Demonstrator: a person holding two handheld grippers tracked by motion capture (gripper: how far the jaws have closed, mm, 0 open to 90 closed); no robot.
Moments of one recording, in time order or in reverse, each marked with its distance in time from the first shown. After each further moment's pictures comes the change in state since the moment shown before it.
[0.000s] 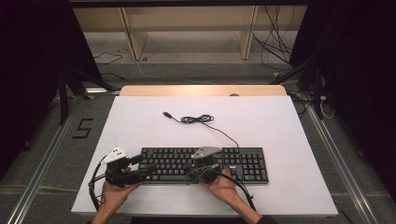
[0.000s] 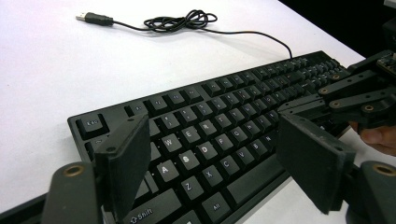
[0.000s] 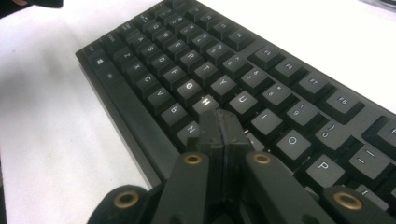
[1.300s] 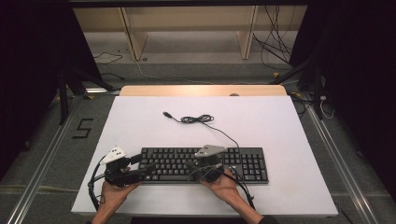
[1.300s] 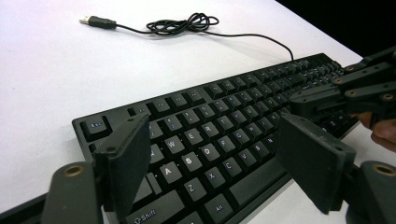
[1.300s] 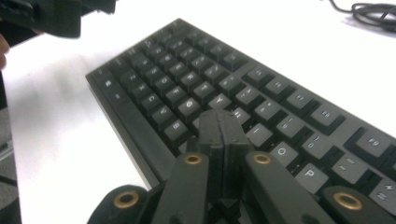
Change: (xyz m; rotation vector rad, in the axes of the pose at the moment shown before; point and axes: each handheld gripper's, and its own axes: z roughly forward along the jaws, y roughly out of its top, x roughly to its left) left arm 0.001 0.000 -0.001 -0.012 0.006 0.004; right arm -0.001 0.002 -0.011 -0.075 0.004 0.025
